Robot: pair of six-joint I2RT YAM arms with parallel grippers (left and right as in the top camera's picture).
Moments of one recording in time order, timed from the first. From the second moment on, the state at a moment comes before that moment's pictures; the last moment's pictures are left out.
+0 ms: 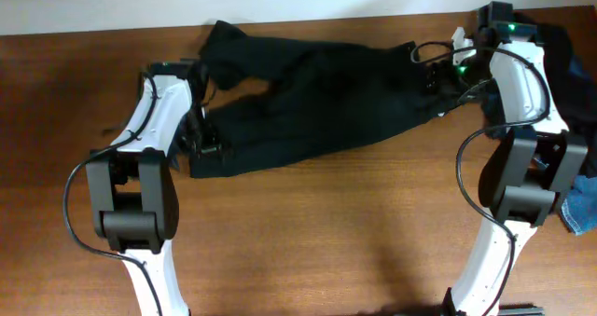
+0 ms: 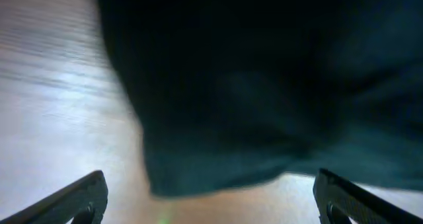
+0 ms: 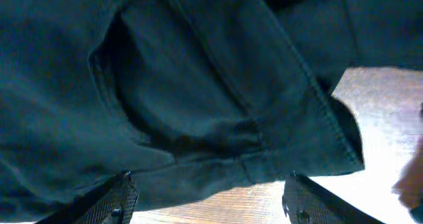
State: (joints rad) left arm -0.10 2.19 1.73 -1.33 -0.01 -0.32; right arm -0.20 2.24 2.00 -1.14 -0.23 -0.07
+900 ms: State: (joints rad) left arm -0.11 2.19 1.63 -1.16 0.10 -0.34; right arm -0.30 2.29 2.00 -1.02 -0.22 -0.09
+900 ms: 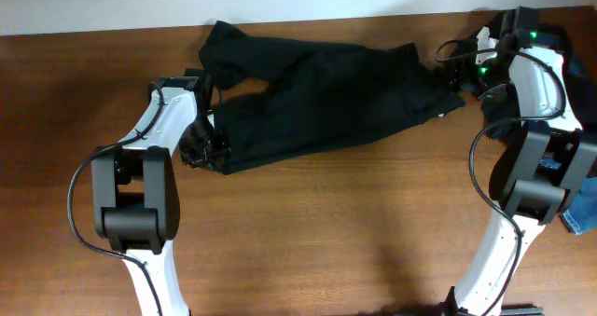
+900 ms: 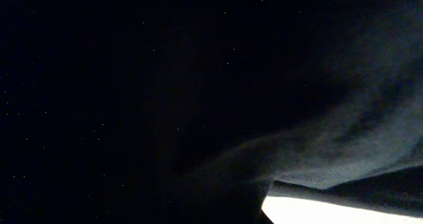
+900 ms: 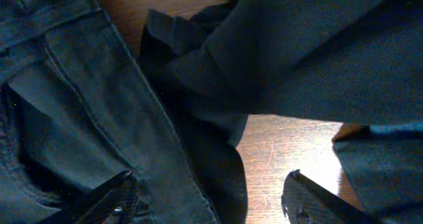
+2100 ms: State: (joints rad) left arm 0.09 2.18 2.20 -1.36 0.02 -0.14; right arm -0.12 2.28 2.58 -1.47 -0.39 -0.09
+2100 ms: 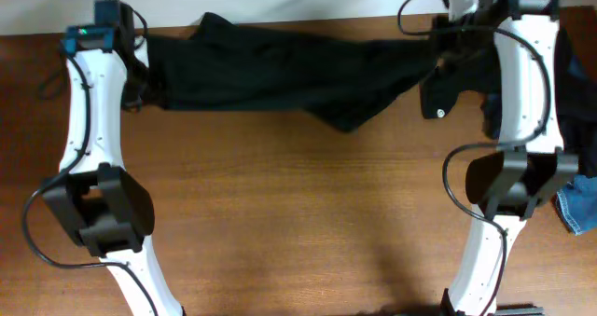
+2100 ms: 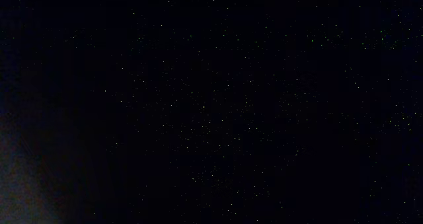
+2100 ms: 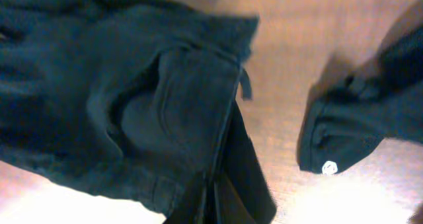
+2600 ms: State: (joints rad) left arm 0.14 2.18 2.82 -1.64 -0.01 -0.09; right arm -0.11 2.25 3.02 -1.69 -0.42 -0.13
